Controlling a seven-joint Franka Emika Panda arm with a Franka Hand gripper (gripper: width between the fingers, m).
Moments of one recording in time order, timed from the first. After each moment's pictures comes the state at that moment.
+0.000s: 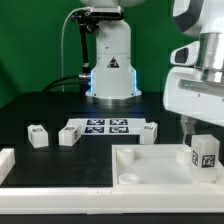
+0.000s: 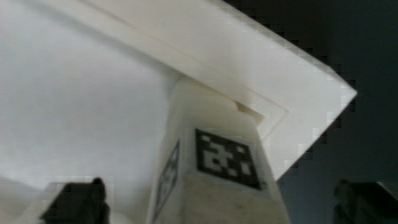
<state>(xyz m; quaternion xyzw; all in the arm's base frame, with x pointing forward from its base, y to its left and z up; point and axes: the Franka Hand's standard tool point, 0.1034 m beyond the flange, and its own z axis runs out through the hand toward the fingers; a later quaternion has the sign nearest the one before) 0.626 0.129 0.073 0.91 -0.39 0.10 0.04</state>
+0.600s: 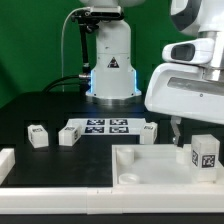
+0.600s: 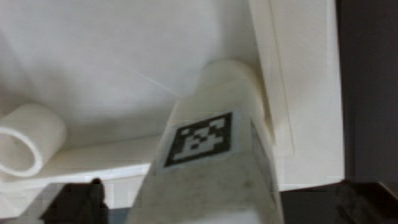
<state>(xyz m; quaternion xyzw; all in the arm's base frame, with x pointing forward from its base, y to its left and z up) 0.627 0.125 0.076 0.99 -0.05 0.09 0.08</state>
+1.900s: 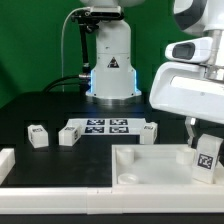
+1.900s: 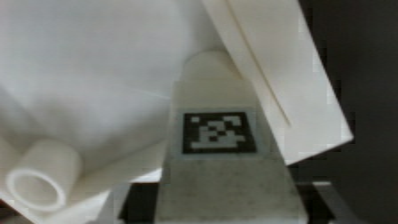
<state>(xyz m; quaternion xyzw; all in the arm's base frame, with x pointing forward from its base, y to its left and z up) 0.632 0.125 0.074 0.93 -0.35 0.12 0.06</state>
